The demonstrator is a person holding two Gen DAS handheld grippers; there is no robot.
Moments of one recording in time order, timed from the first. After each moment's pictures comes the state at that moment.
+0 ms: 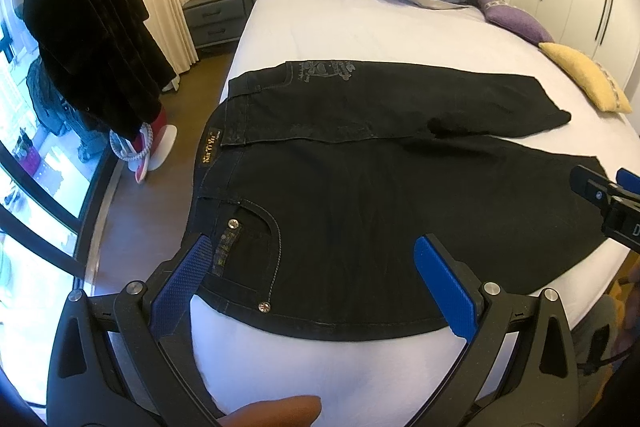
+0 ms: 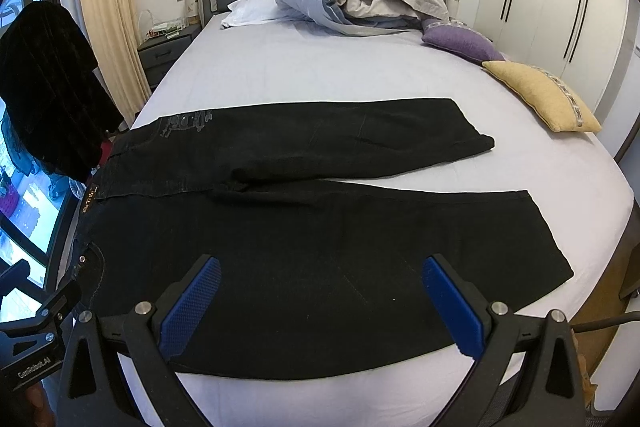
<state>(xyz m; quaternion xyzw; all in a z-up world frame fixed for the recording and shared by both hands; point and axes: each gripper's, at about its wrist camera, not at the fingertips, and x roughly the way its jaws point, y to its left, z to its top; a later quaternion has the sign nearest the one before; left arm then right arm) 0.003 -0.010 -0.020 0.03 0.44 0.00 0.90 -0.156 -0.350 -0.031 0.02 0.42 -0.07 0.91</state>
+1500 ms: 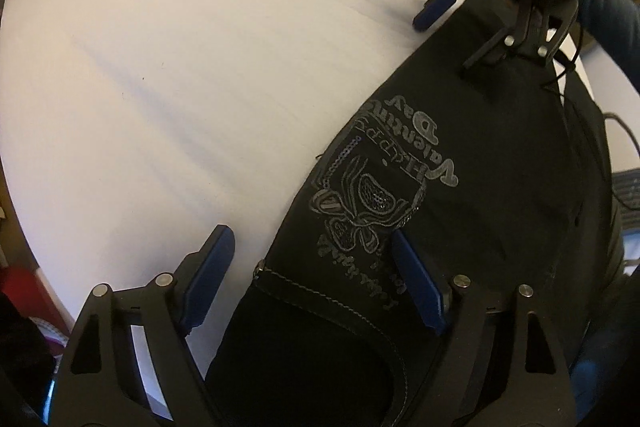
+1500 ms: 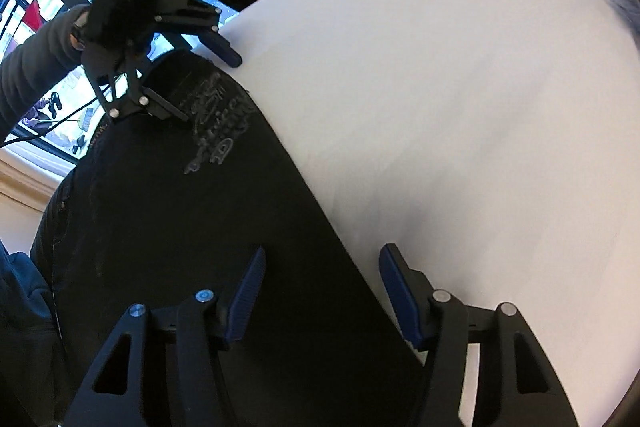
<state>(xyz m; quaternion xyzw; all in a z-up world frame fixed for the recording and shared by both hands) 0.469 0.048 -0.144 0.17 0.58 -0.38 0.70 0.290 -0.335 -0.147 -0.17 0.55 0.45 0.68</state>
